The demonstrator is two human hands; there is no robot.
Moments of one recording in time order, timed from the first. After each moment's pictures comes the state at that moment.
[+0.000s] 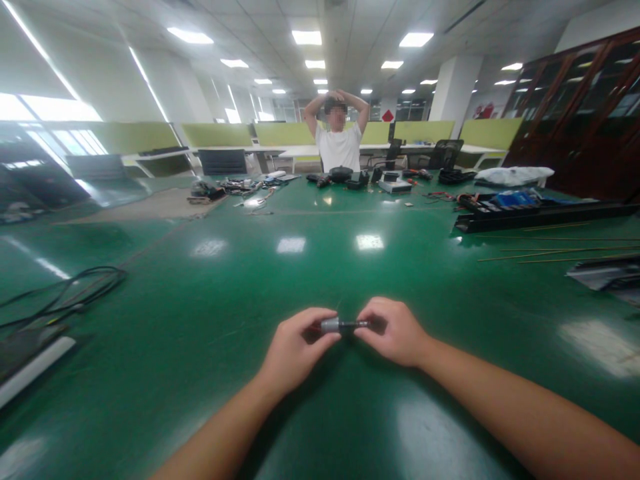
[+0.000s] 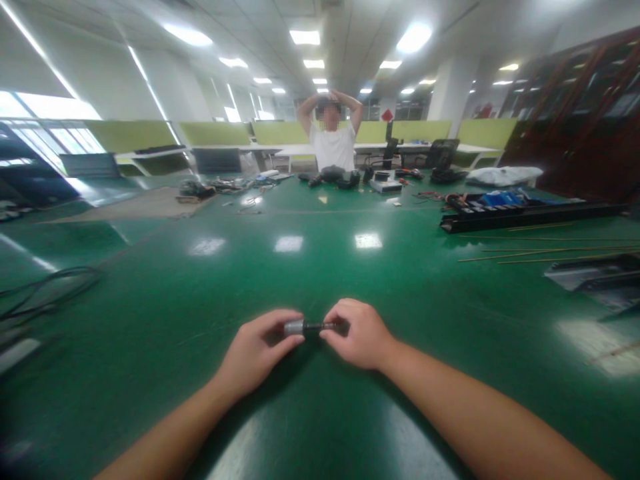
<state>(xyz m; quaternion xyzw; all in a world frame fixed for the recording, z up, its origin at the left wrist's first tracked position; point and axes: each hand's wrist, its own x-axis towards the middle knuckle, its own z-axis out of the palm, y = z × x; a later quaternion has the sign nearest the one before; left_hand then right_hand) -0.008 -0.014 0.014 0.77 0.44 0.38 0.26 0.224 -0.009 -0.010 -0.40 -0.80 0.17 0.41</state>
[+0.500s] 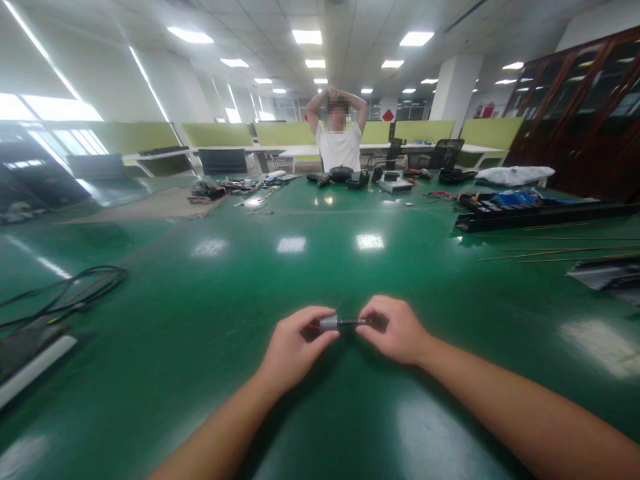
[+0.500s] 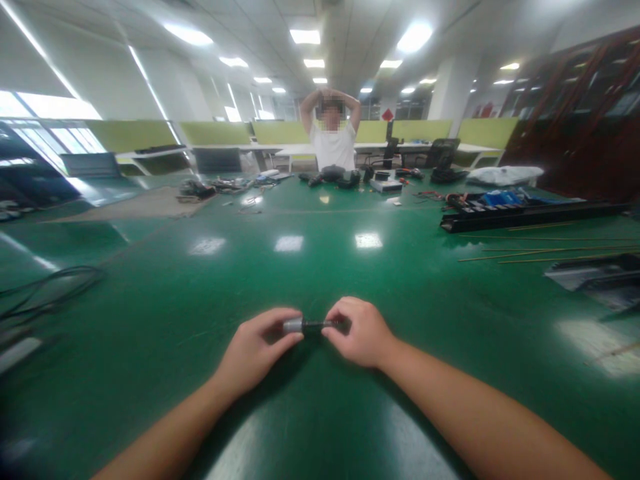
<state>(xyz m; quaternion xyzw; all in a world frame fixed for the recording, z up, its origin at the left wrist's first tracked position) -0.008 -0.013 0.014 0.77 0.45 0.38 0.26 0.225 -0.009 -0.009 -0.41 -0.80 0.16 0.41</state>
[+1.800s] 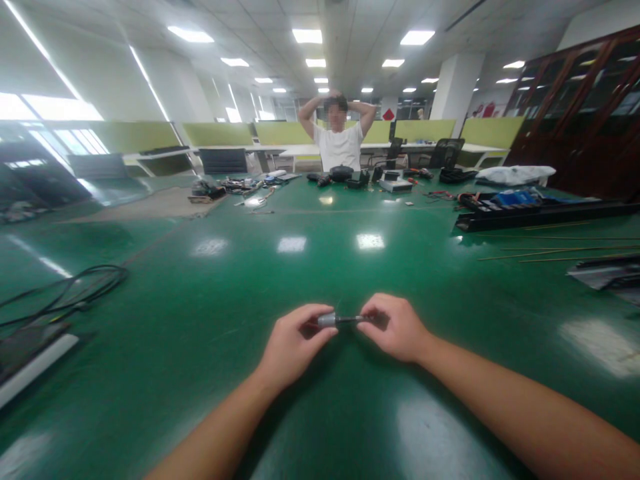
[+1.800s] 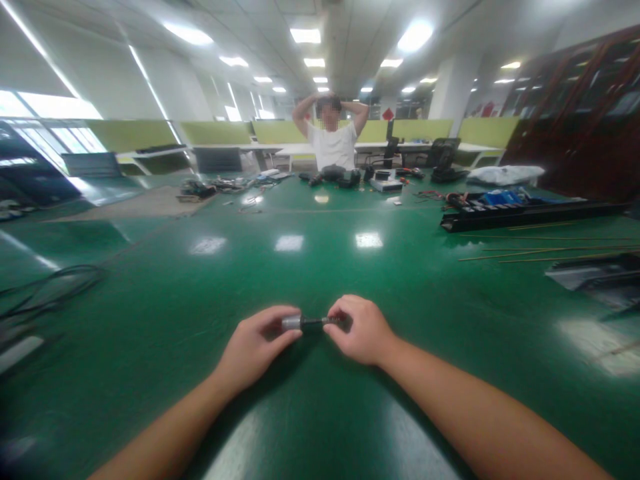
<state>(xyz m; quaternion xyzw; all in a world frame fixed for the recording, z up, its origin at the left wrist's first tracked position) -0.011 -0.010 0.012 0.75 0.46 0.38 0.29 0.225 -0.010 -0.008 -0.43 -0.79 0.18 0.41</state>
